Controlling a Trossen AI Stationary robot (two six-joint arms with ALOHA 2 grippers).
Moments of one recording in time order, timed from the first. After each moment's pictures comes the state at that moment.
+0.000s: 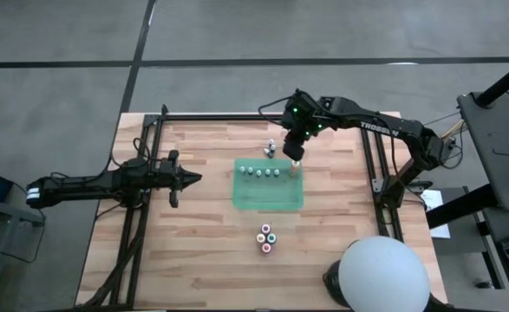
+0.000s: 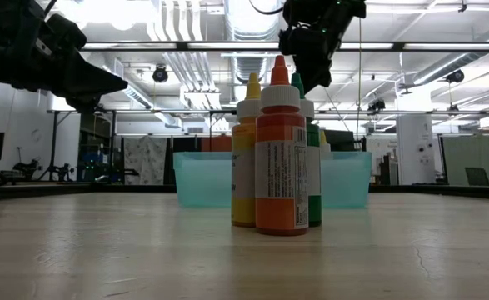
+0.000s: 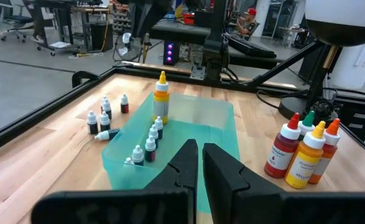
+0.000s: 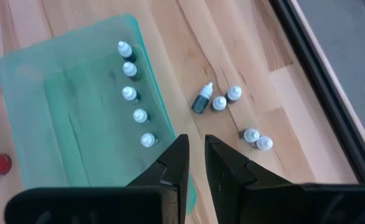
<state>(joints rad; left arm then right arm) 0.14 0.32 0.11 0.07 0.03 -0.10 -0.42 1.63 1.50 -0.90 -0.08 -0.01</state>
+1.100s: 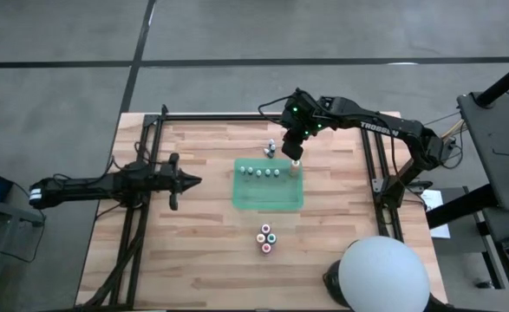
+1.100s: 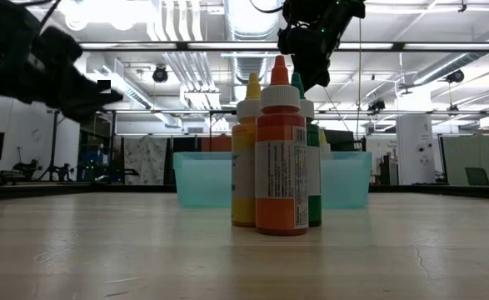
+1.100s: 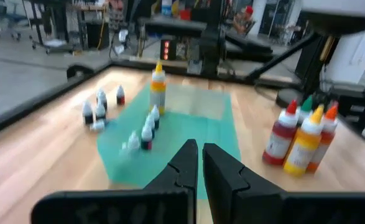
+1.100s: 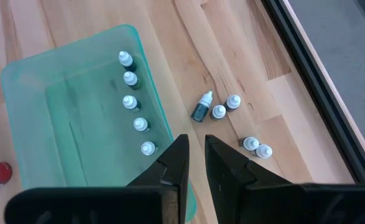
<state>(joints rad) 0.13 0.26 0.03 0.08 0.03 -0.10 -0.42 1.63 1.50 -0.88 -0.08 0.00</state>
